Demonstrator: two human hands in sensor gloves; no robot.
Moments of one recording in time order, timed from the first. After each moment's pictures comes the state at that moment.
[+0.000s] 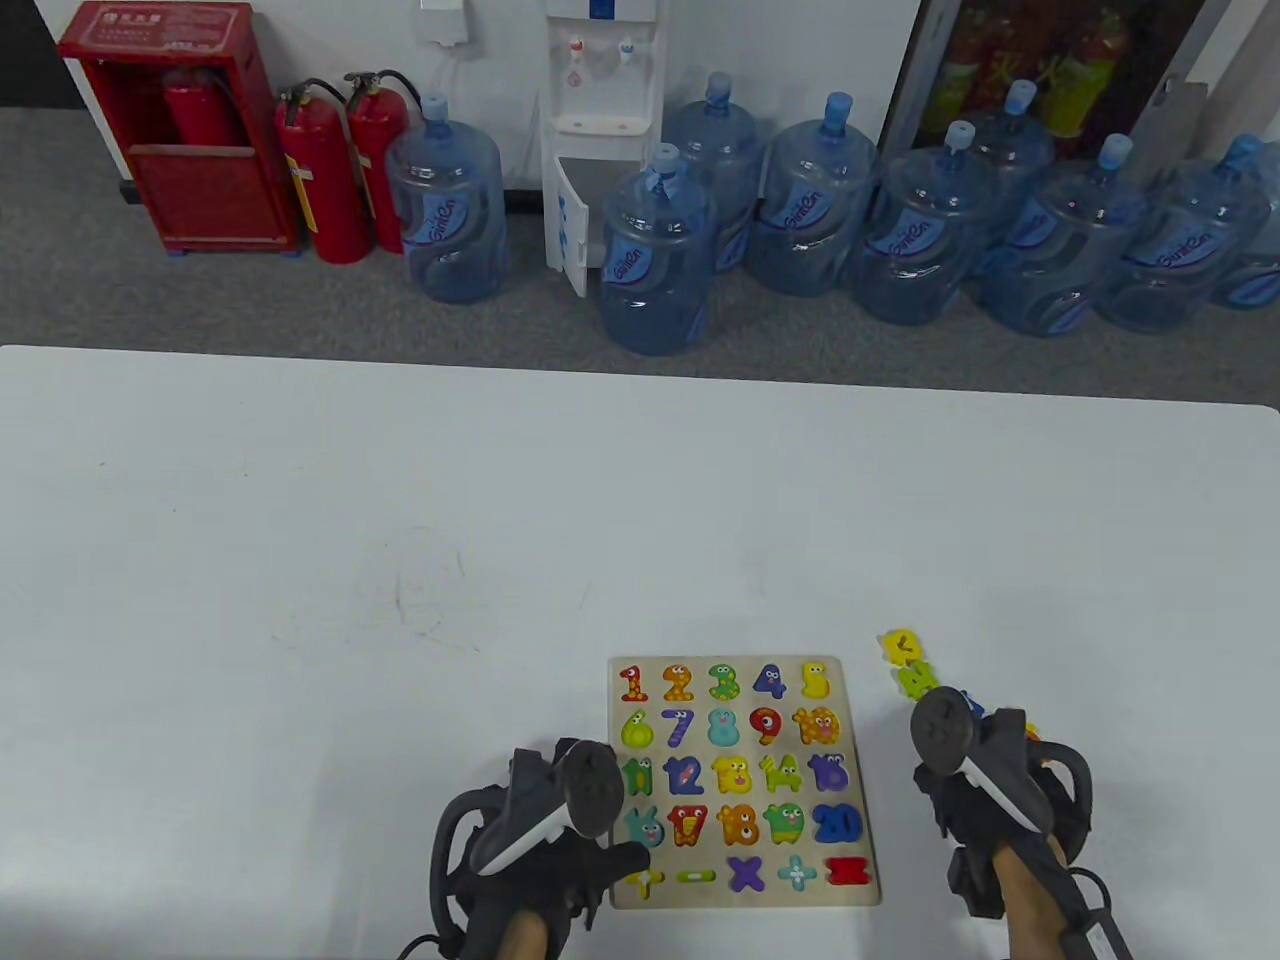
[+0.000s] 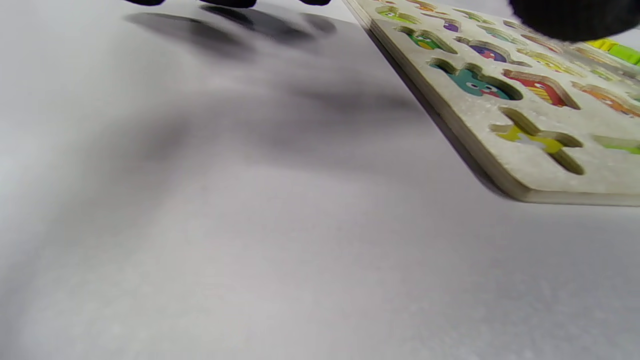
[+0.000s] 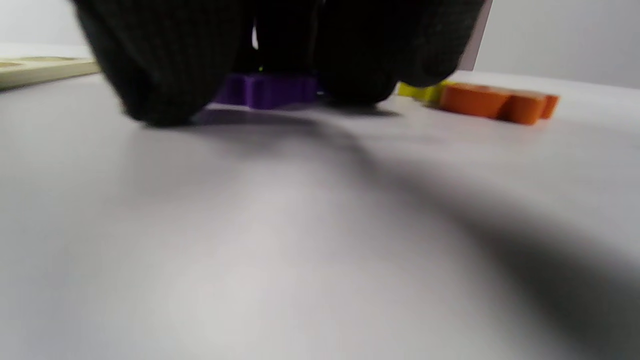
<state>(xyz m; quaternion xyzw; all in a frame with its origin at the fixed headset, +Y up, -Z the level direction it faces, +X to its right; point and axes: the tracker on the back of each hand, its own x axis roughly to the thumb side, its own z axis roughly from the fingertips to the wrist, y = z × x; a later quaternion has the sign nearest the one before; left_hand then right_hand) -0.086 -0.740 -0.213 -0.26 -0.05 0.08 0.96 0.280 -0.746 -0.281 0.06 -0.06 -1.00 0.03</state>
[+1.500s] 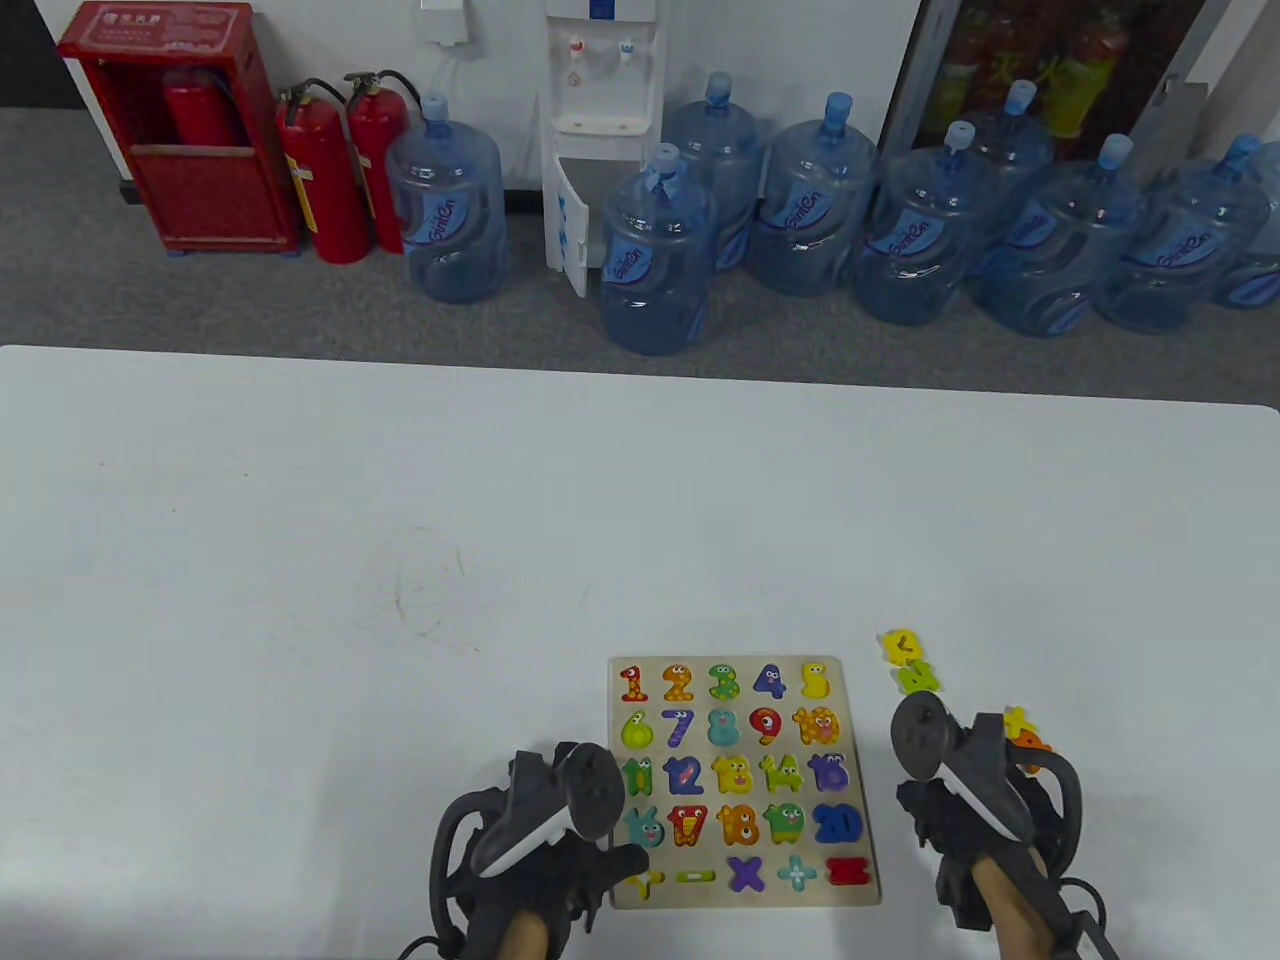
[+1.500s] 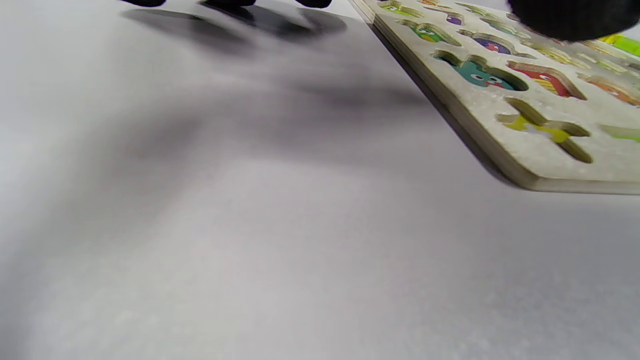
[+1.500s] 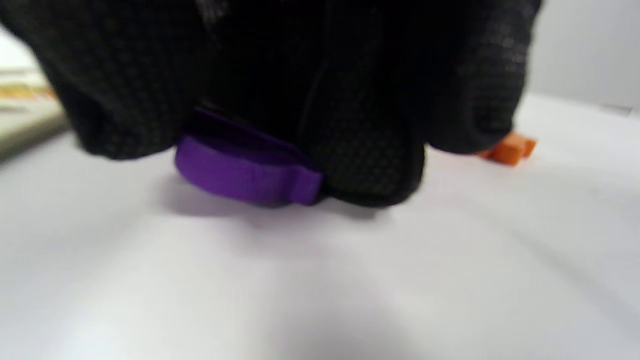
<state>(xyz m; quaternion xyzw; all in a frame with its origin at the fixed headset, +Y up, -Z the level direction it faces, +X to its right) -0.085 -0.741 -0.212 -0.26 -0.05 0.07 0.96 0.264 -0.727 -0.268 0.07 -0.08 -0.99 0.01</state>
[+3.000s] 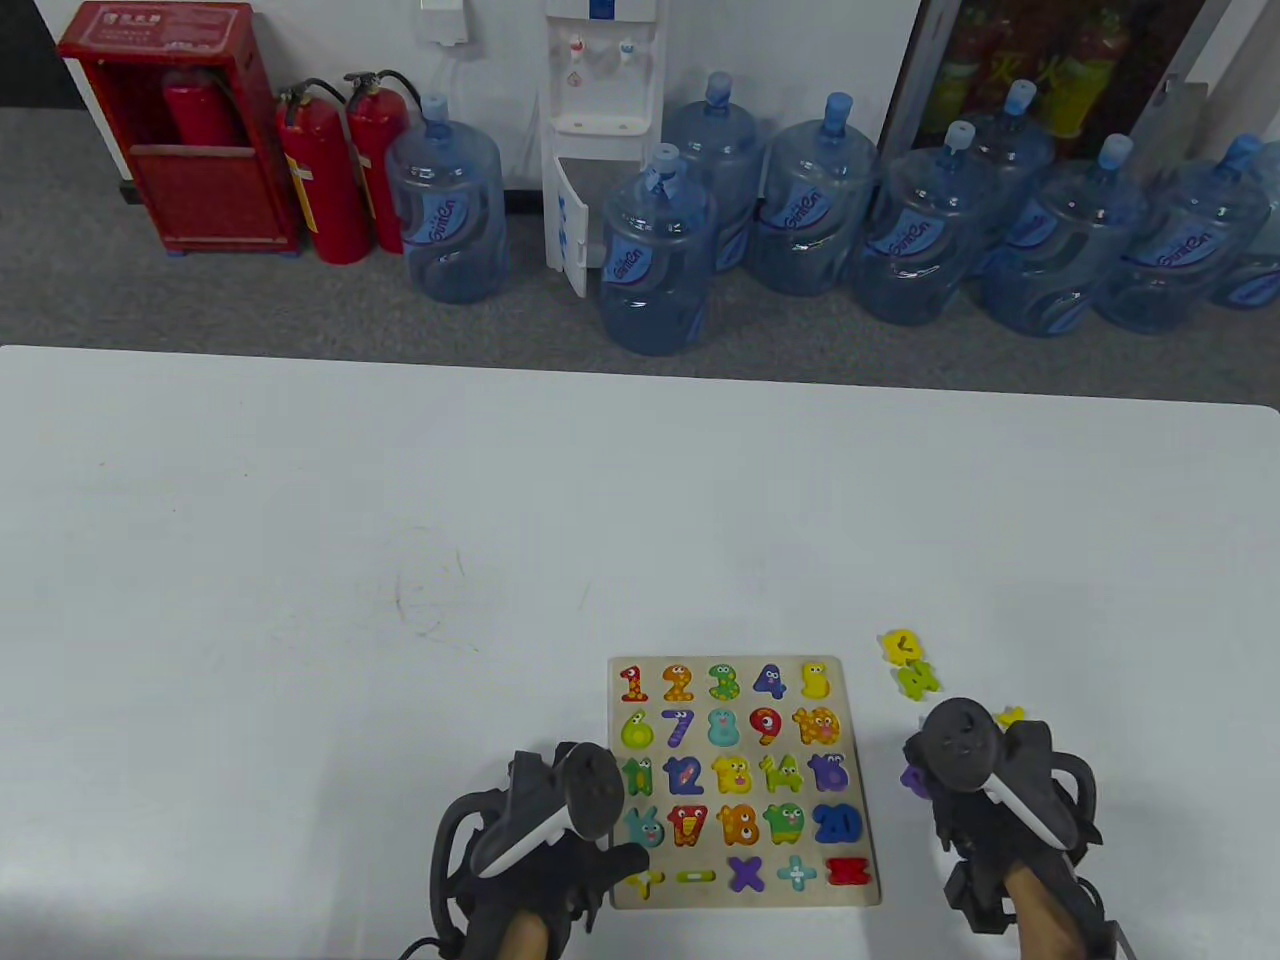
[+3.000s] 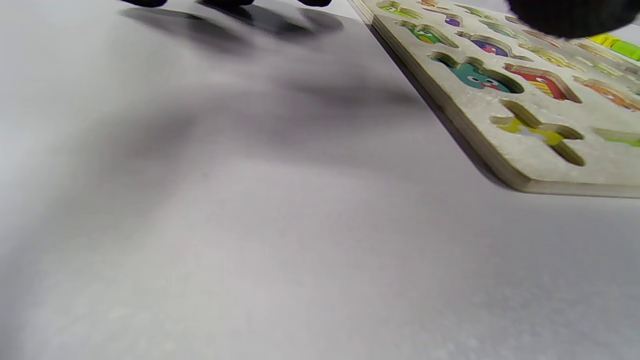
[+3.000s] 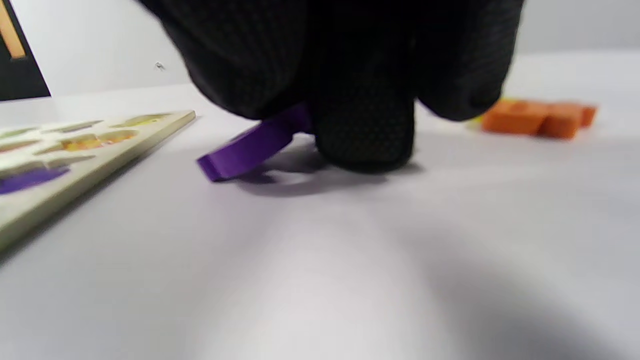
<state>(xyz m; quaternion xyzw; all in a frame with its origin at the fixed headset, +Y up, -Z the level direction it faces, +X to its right) -0.086 -0.741 -0.211 -0.26 -0.05 0.08 0.96 0.273 -0.726 -0.263 0.01 -0.05 -1.00 -0.02</state>
